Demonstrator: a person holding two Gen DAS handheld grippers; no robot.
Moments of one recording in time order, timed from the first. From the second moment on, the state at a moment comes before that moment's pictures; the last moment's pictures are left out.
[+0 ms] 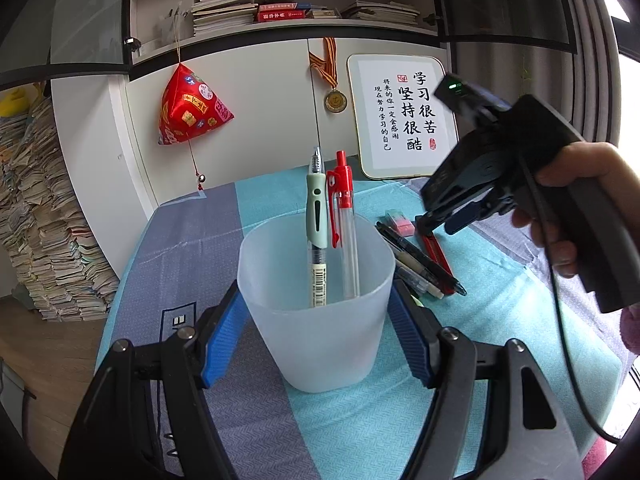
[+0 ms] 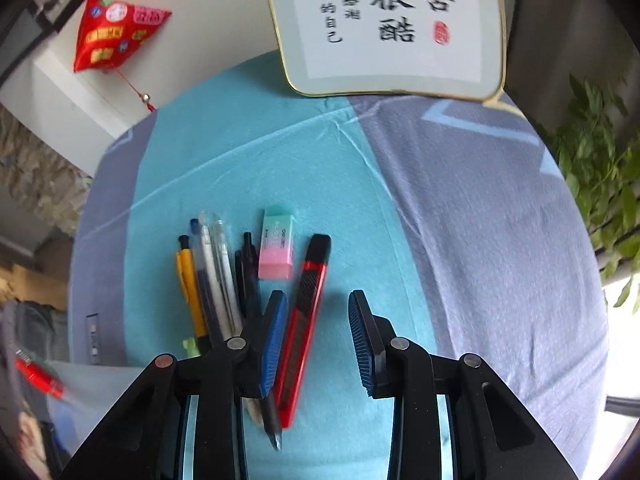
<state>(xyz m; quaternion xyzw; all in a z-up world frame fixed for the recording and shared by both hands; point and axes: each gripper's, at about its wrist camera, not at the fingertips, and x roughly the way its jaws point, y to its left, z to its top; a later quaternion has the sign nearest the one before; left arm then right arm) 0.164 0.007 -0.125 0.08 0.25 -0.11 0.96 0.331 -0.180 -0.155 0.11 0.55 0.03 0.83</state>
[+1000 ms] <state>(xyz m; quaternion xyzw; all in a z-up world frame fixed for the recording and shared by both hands) 0.166 0.006 -0.125 0.08 0.25 -0.11 0.96 0.219 -0.096 -0.003 0.08 0.28 0.28 0.91</state>
